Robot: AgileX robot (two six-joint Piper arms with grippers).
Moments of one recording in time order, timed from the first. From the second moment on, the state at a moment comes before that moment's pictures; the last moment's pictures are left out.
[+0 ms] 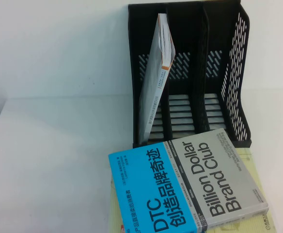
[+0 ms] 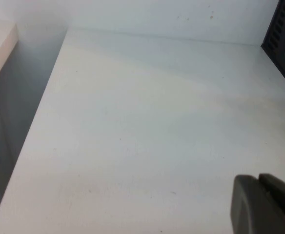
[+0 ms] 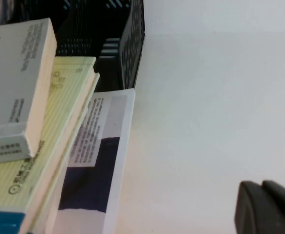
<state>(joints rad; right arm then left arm) 0.05 -0.01 0.02 0.18 0.43 -0.12 -0.03 -0.01 0.01 -0.19 0.37 -0.02</state>
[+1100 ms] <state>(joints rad) 0.05 -0.01 0.03 0.30 0.35 -0.12 -0.03 -0.01 0.02 -0.28 0.26 -0.02</state>
